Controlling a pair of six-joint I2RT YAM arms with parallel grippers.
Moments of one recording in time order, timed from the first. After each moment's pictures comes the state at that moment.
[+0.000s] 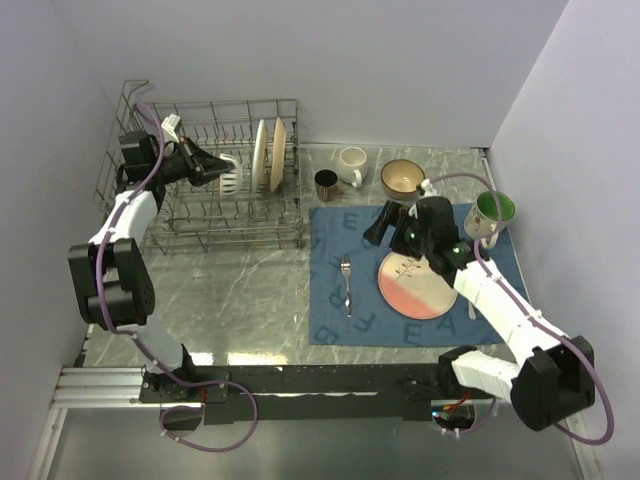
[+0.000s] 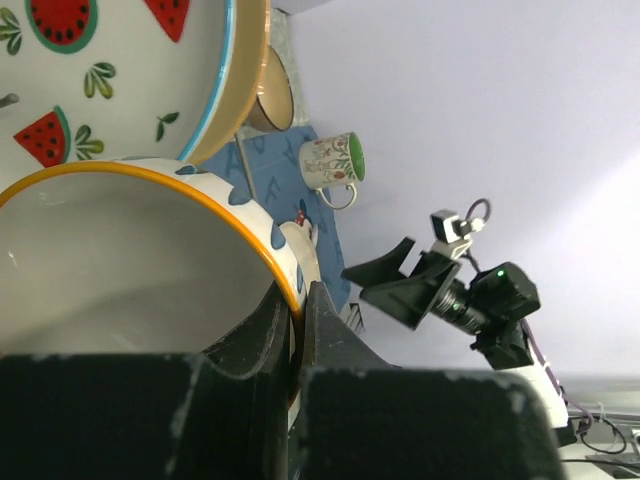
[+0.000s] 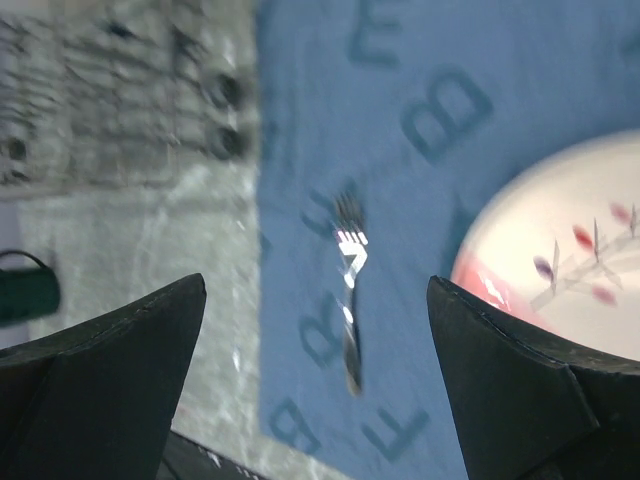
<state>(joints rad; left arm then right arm) 0.15 1.70 1.30 0.11 1.10 -0.90 0.34 1.11 0.82 -0.35 -0.12 0.64</state>
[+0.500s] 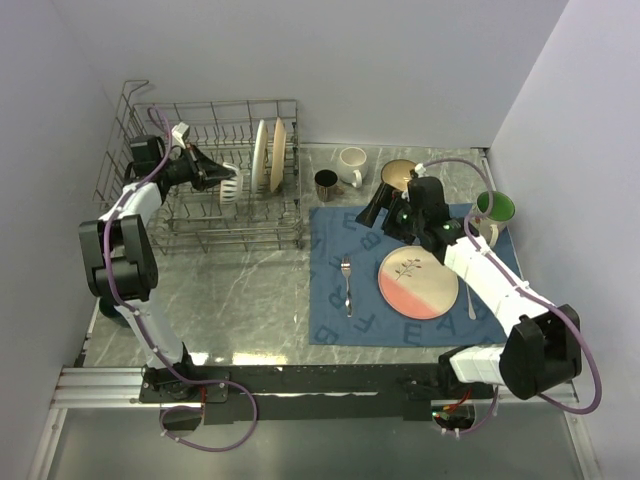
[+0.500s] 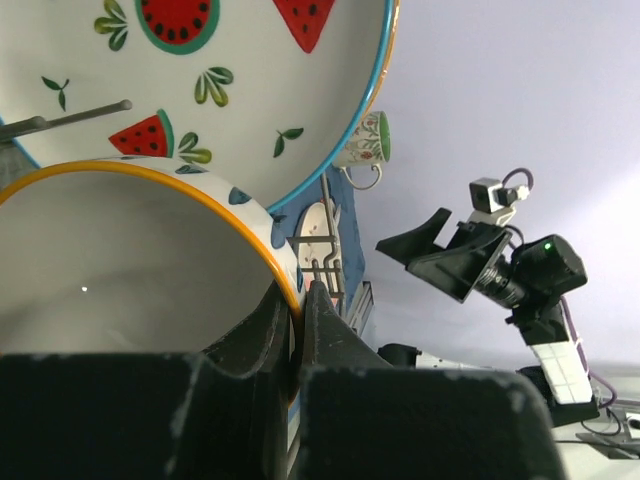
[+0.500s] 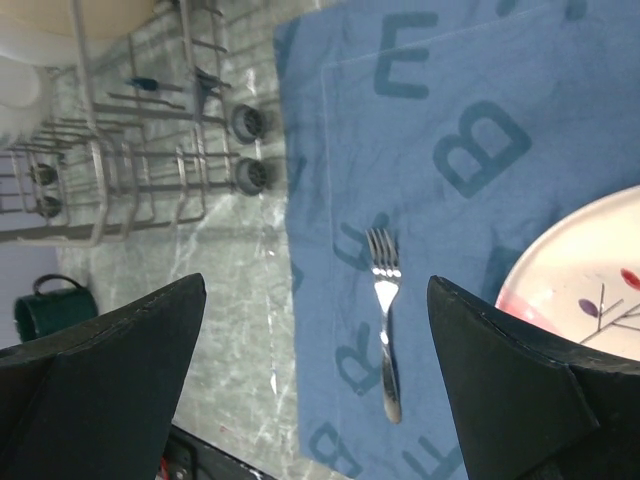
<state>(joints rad) 0.17 1.91 1.41 0.02 1.17 -0.79 0.34 1.28 0.98 -0.36 -0.14 0.70</state>
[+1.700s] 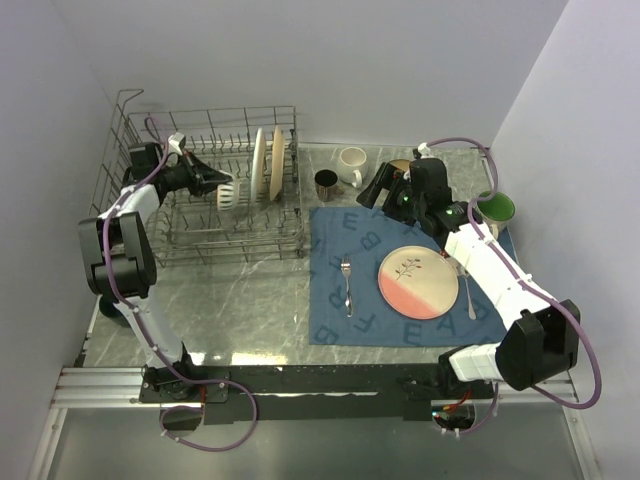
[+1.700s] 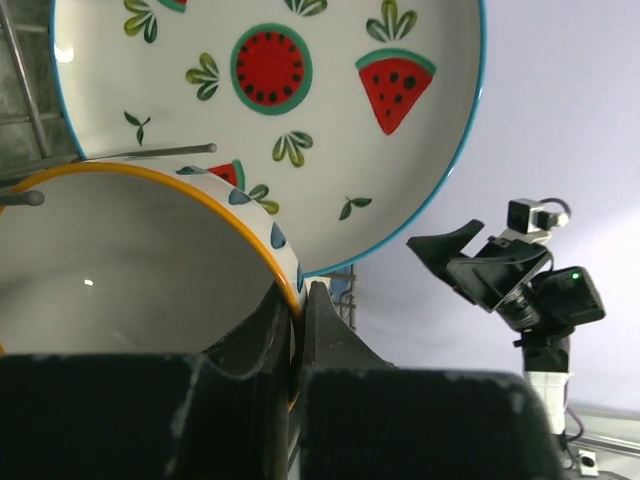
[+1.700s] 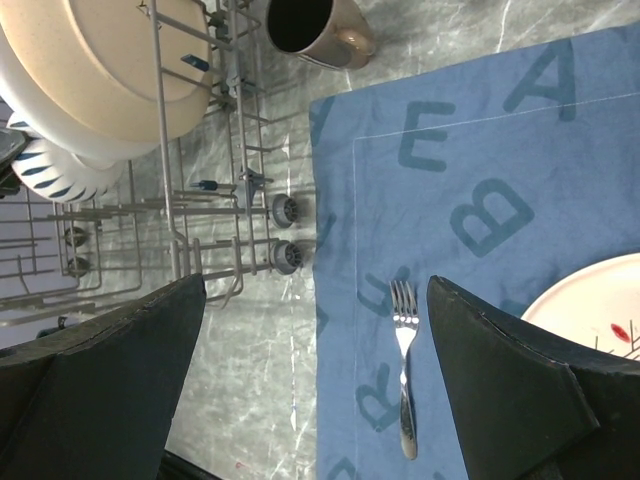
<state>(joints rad) 0.21 1.94 1.38 0.01 1.13 -0.85 0.34 1.33 1.16 -0.40 -0.09 0.67</state>
